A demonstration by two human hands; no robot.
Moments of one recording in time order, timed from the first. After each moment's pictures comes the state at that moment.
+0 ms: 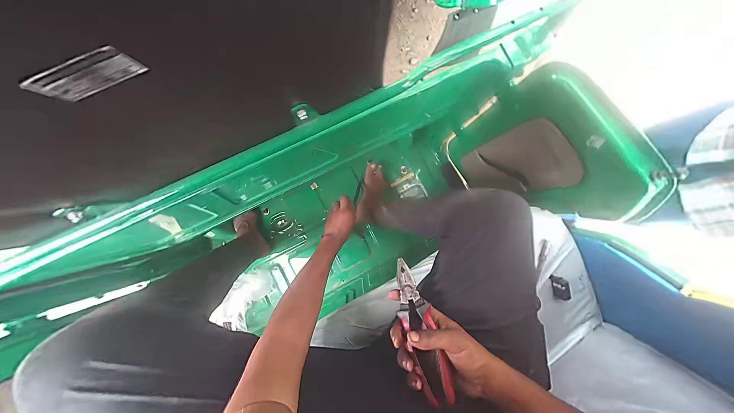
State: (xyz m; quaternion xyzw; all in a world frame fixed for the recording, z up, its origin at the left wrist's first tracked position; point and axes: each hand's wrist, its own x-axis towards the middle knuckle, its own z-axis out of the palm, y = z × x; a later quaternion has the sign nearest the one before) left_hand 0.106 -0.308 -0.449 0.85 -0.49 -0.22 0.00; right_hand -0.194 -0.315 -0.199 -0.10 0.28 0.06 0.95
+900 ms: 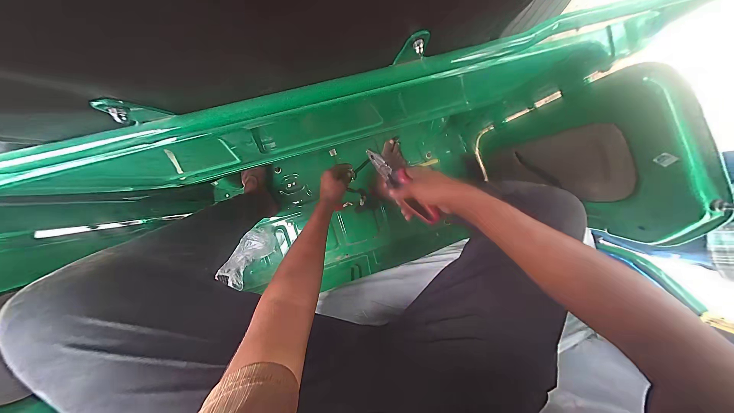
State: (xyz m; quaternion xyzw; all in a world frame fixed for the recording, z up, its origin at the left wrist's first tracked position) left_hand 0.188 -0.253 -0.486 0.77 -0.19 -0.39 0.47; right_hand 0.030 -0.428 -0.244 -0.62 0.39 0.31 0.61
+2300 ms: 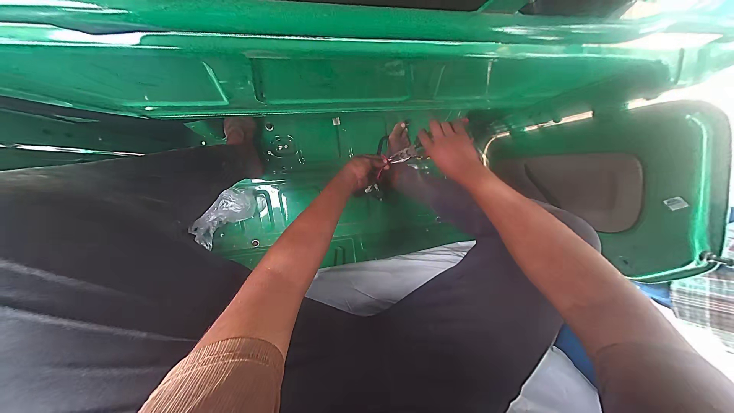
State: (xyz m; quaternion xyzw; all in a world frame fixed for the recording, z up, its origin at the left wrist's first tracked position) left_hand 0.141 -0.302 -0.483 0.50 0.12 -0.61 0.60; right_hand 0.044 -0.513 -0.359 -0.97 -0.02 0.22 -0.09
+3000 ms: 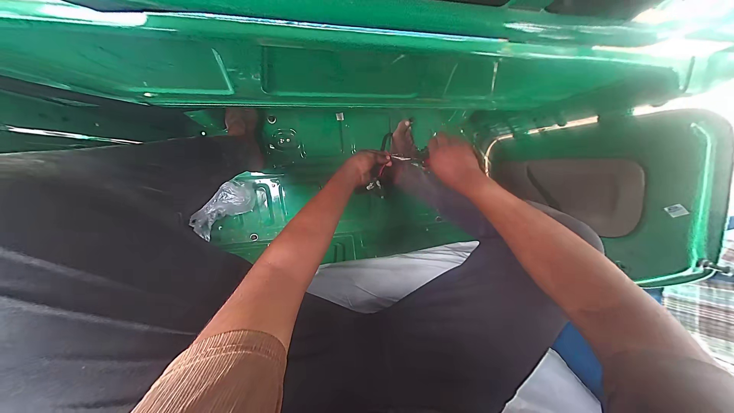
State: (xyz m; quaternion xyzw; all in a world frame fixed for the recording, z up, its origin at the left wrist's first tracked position) left_hand 0.147 -0.302 -0.487 0.50 0.10 -0.61 0.60; right_hand 0.037 -0.489 -0.358 -0.95 0.09 0.29 -0.06
